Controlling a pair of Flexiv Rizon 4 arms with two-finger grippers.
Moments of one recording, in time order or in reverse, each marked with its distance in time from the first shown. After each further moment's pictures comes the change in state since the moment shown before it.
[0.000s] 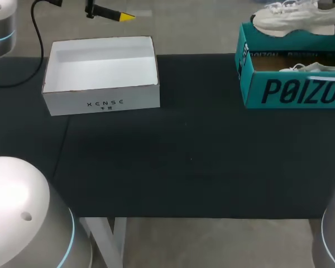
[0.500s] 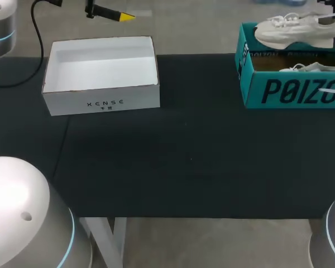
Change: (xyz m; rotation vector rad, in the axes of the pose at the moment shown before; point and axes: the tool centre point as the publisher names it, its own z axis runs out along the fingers) left arm 0.000 0.000 0.000 0.000 0.000 0.000; right arm -0.004 -0.012 0.052 -0.026 0.046 -0.035
